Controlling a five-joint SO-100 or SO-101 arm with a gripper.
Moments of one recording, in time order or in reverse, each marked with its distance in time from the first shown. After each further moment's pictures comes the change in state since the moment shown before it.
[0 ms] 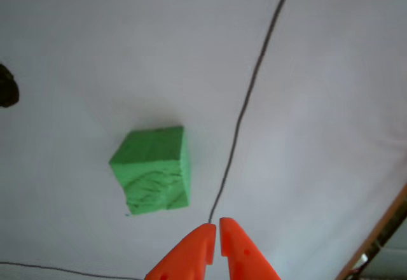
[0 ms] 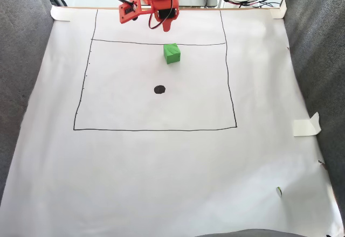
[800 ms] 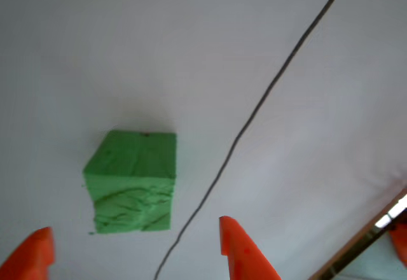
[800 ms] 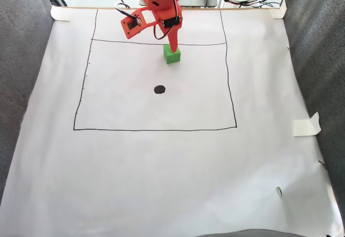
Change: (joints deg) arm 0.1 -7.4 -1.1 -0.4 -13.1
